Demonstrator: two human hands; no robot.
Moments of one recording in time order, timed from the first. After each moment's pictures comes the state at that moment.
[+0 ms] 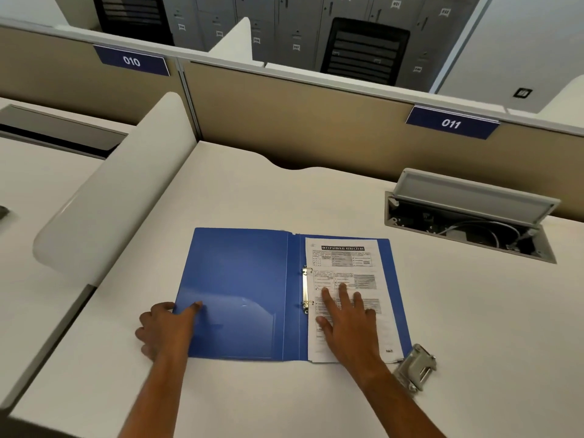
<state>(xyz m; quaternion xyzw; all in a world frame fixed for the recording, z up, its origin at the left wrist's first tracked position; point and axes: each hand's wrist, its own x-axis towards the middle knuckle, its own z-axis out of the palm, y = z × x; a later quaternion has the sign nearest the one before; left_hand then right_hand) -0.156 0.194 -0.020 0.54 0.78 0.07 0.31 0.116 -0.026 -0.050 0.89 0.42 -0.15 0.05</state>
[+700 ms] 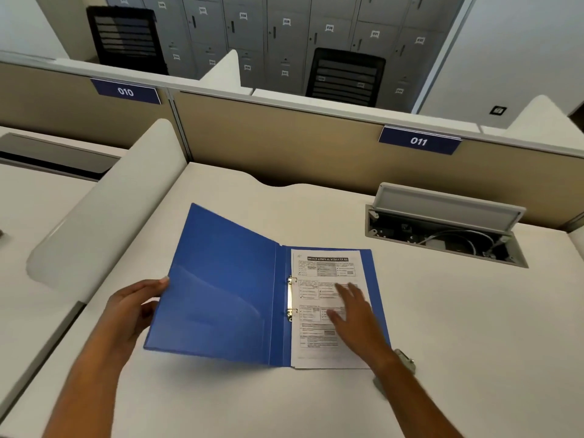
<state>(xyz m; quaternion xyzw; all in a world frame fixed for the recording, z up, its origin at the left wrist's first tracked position) -0.171 0.218 0.093 0.47 0.54 0.26 0.65 0.173 -0.047 -0.006 0.88 0.34 -0.25 -0.21</state>
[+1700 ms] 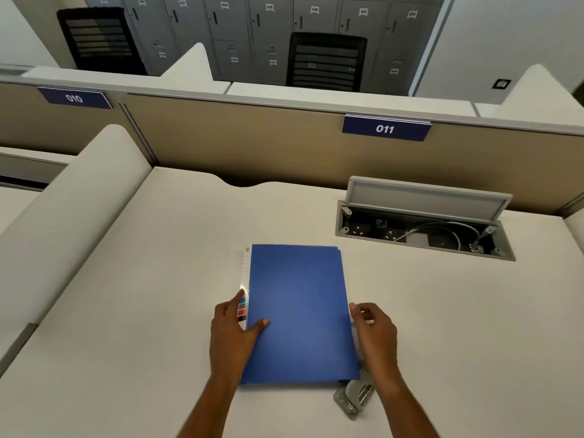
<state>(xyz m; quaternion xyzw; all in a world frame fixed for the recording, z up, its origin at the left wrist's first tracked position) 0.038 0.070 -0.036 0.71 0.55 0.16 0.41 0.255 -0.119 -0.014 0.85 0.09 -0.23 -0.46</state>
